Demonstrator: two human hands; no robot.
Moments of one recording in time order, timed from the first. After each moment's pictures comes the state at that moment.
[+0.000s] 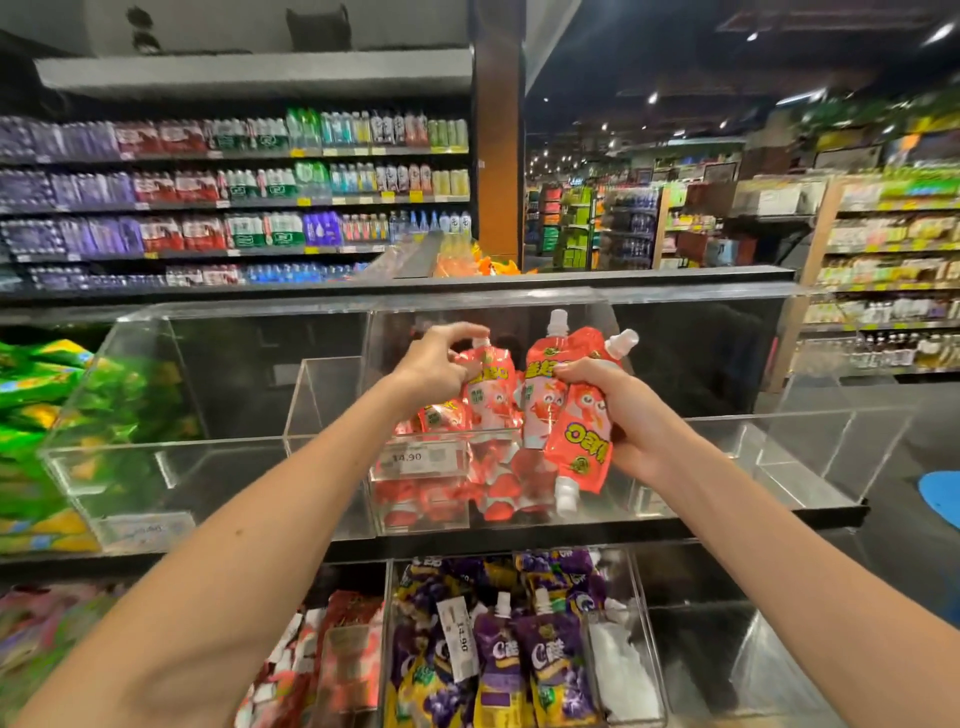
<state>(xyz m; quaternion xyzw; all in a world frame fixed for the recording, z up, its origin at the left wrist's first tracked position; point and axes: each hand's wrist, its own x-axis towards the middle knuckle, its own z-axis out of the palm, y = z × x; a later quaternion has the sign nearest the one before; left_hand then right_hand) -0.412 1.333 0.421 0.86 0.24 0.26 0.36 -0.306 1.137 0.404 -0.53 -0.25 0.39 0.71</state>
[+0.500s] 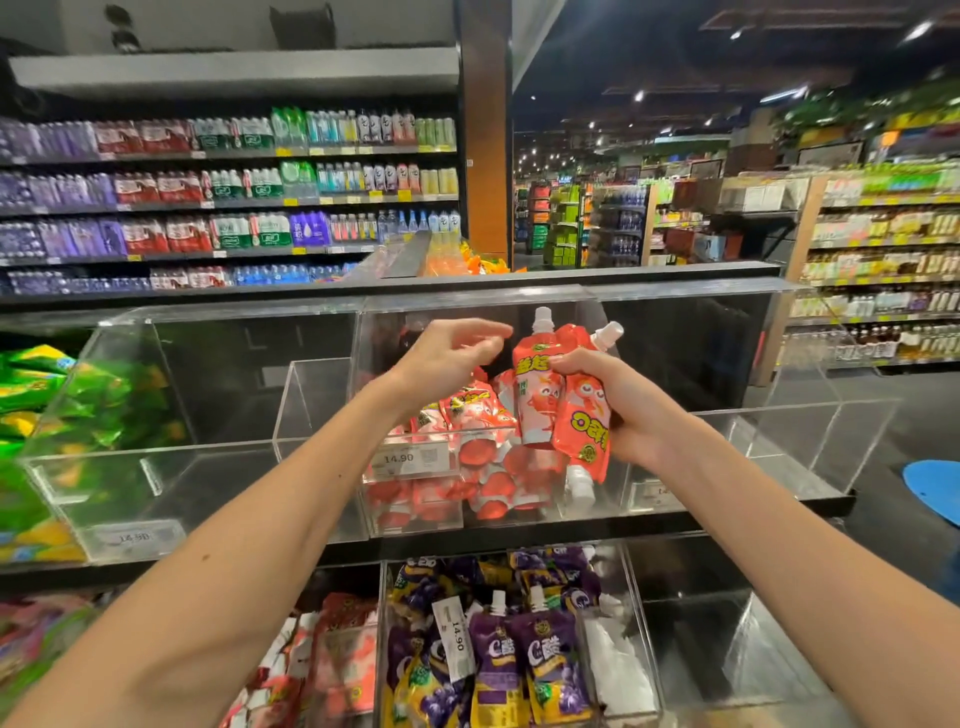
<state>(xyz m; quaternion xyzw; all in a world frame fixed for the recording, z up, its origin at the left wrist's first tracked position) -0.414 1.308 0.431 0.88 0.13 0.25 0.39 -0.301 1.133 0.416 -0.54 -0.25 0.44 0.67</state>
